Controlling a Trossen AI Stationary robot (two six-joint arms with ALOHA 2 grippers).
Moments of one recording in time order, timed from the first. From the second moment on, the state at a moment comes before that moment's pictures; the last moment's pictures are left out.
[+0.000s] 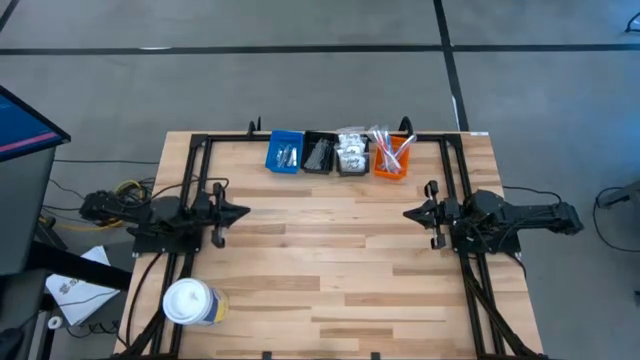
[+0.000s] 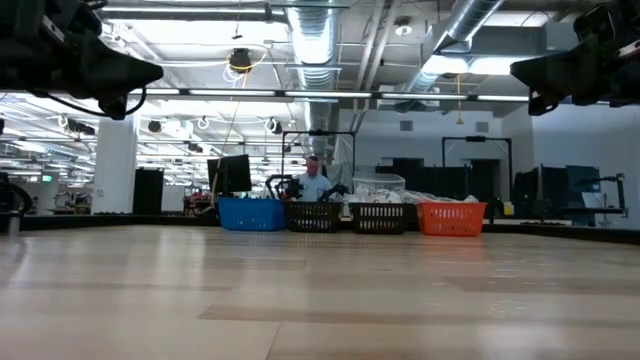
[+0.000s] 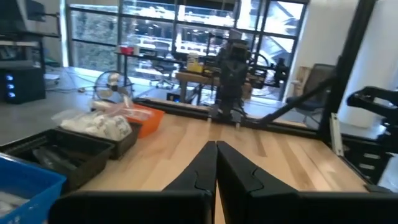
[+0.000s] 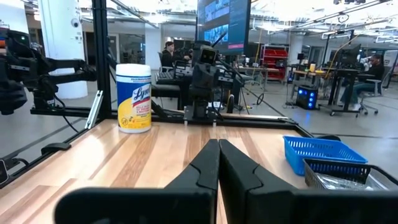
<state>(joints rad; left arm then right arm) -0.21 0.00 0.01 0.05 -0.39 -0.10 0.04 0.01 0.01 0.08 0.03 -0.06</state>
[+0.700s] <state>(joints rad) -0.18 0.12 0.01 0.07 -0.43 -0.11 0.04 0.01 0.01 0.08 0.03 -0.06</state>
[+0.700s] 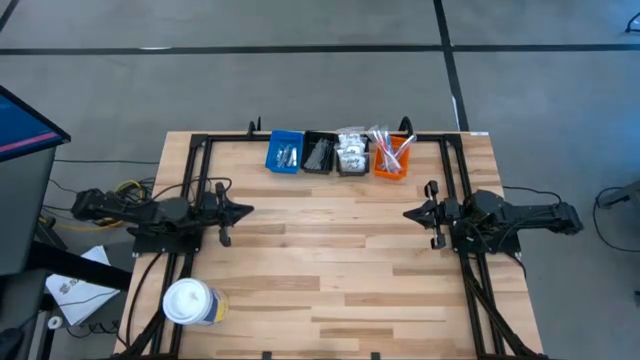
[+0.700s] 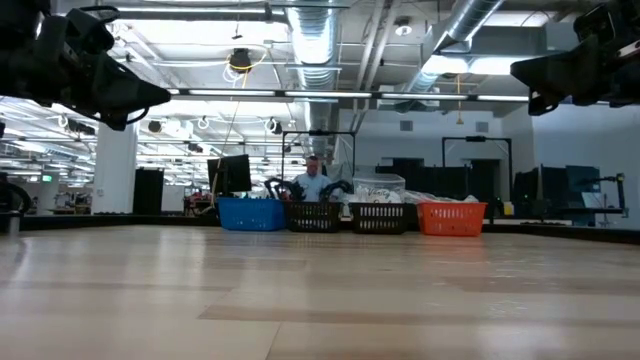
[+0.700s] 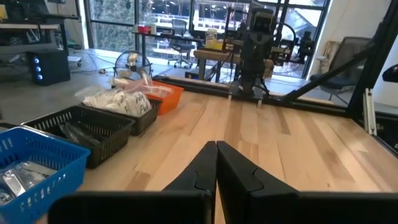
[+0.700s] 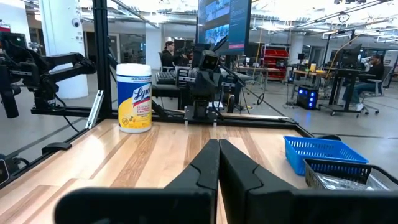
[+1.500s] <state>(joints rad) -0.18 0.21 0.01 0.08 -0.43 -0.11 0.04 0.01 0.01 0.08 0.03 -0.06</state>
